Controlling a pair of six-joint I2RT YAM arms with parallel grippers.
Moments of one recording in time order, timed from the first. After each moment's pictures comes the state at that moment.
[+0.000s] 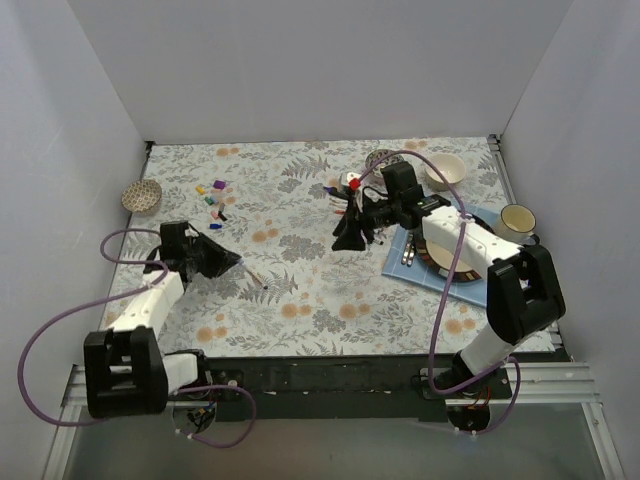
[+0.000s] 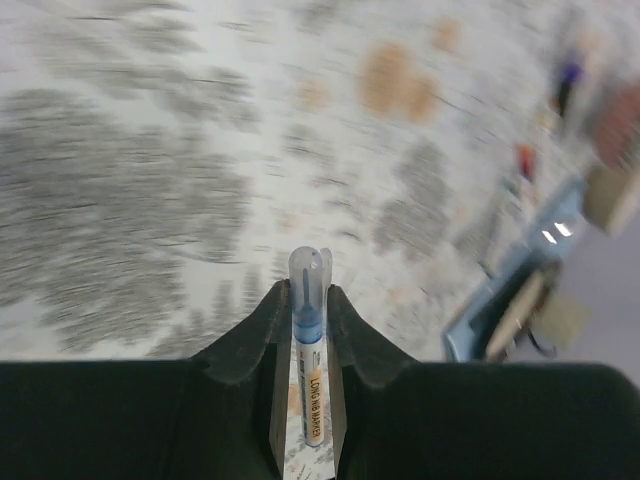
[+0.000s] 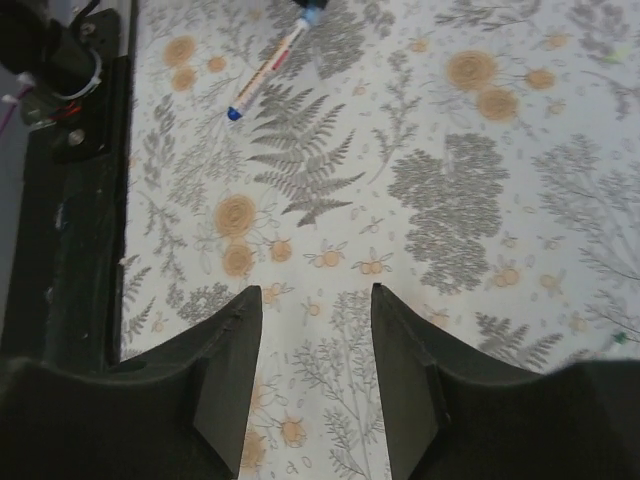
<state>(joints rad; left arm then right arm) 0.10 1.25 0.64 -0.37 0.27 -0.90 0.48 1.61 1.20 -0.31 -0.96 -0.40</state>
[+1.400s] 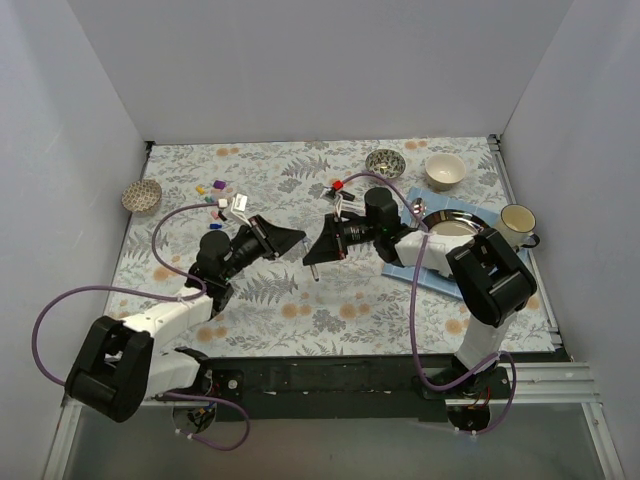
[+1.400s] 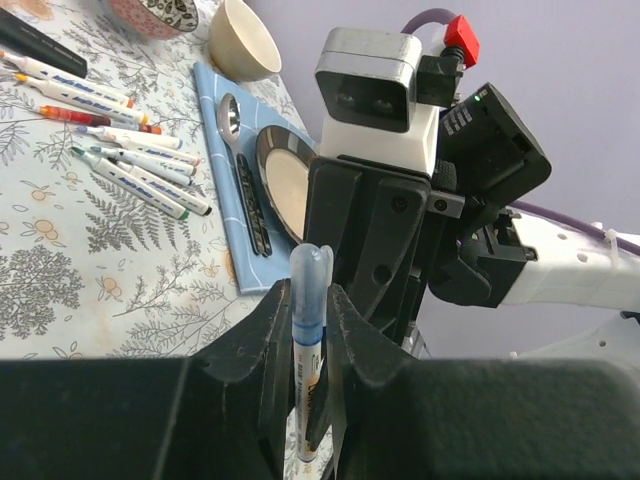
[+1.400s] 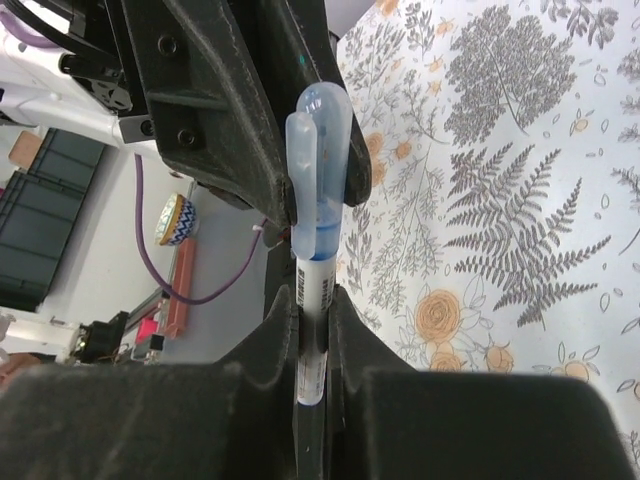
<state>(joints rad) -0.42 1.20 0.42 0.81 0.41 -0.95 0.62 1.78 0.93 0.64 -1.16 0.69</state>
